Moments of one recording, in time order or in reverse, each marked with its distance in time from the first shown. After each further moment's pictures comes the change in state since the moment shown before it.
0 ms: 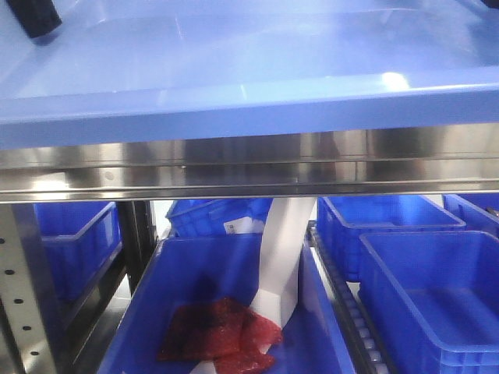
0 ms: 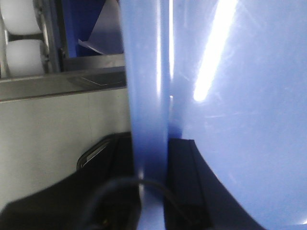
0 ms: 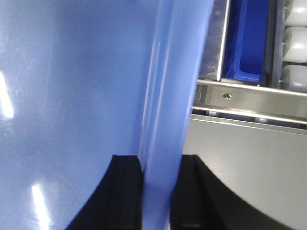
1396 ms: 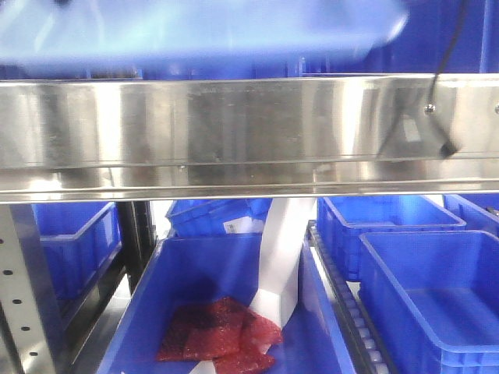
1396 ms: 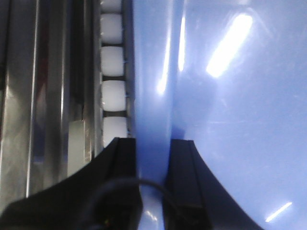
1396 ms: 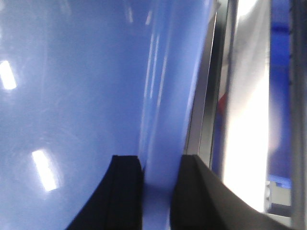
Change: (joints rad) left arm 0.267 0.460 -0.574 0.023 0.045 0.147; right arm -0.009 0.603 -0.650 -0.035 -0.047 -0.040
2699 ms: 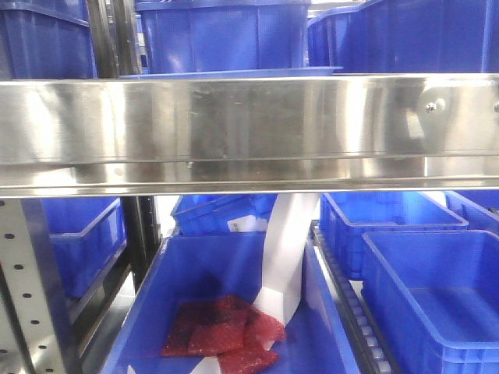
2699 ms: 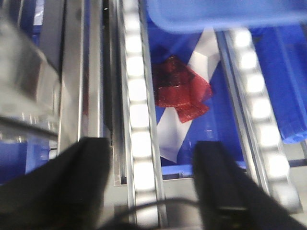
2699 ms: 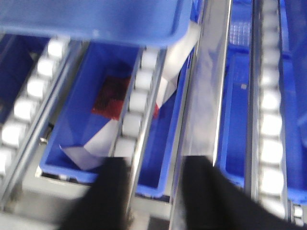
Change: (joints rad) left arm -0.078 -0.355 0.316 0.137 -0.170 0.015; right arm -0.066 -0.287 0.208 0.000 -0.048 -0.066
